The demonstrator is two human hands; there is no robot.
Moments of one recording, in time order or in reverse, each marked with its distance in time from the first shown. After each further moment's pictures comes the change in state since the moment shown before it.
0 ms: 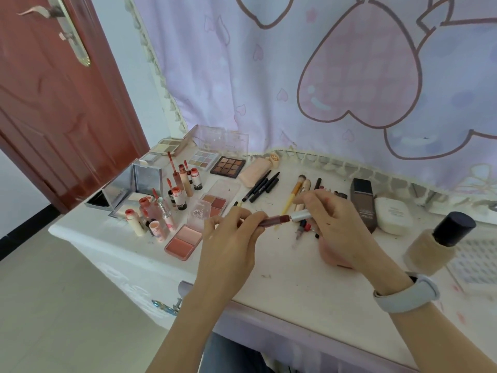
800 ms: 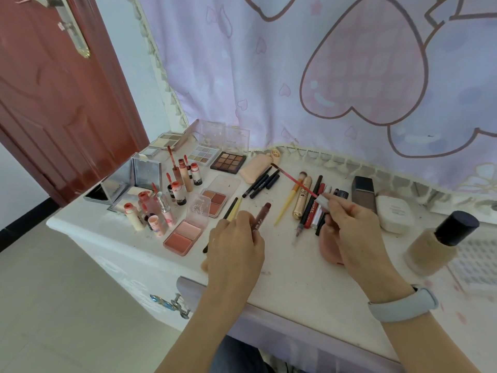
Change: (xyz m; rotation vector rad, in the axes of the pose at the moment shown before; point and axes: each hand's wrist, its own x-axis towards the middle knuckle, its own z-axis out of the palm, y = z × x) left_hand 0.000 0.022 0.008 -0.004 -0.183 -0.477; right_hand -0.003 0.022 0.002 0.371 0.388 0.365
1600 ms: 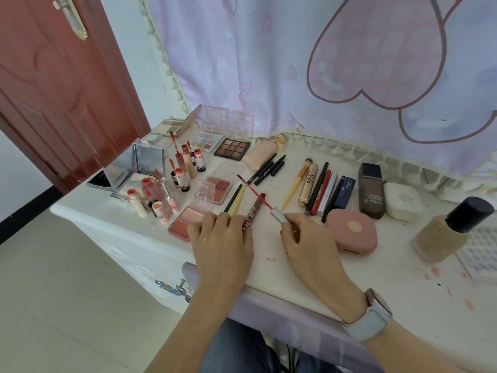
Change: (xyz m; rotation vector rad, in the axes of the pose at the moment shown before) left_hand -0.011 -0.037 0.010 0.340 0.238 0.145; right_hand -0.045 0.036 0.036 -0.753 -0.203 -0.473
